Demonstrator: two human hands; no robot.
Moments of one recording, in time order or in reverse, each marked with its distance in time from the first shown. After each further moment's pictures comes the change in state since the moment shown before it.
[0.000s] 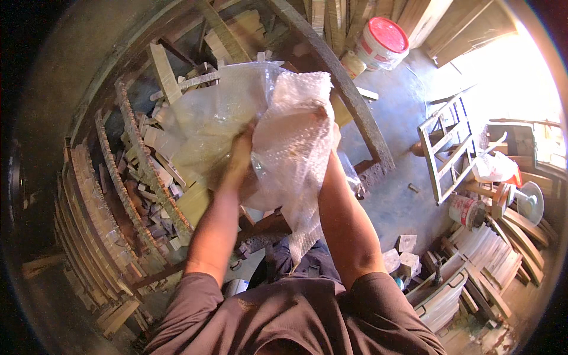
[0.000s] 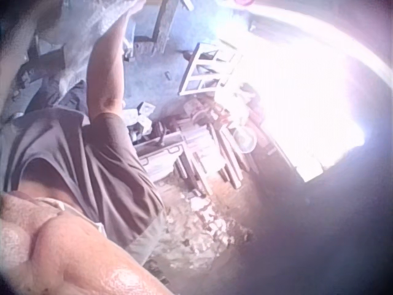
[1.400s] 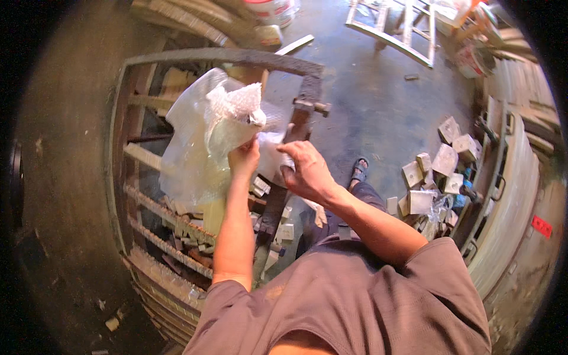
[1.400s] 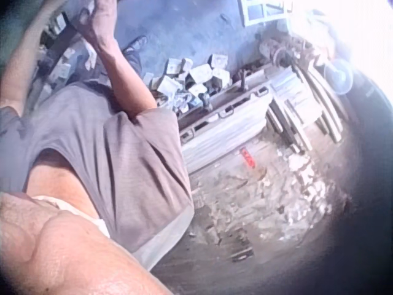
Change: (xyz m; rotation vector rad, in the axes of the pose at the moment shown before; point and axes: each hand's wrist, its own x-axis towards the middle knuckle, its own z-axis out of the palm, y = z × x) left_hand -0.069 -0.071 0.060 0.981 -0.201 0.754; right_hand -0.255 0.008 -0.116 -0.203 0.126 -0.362
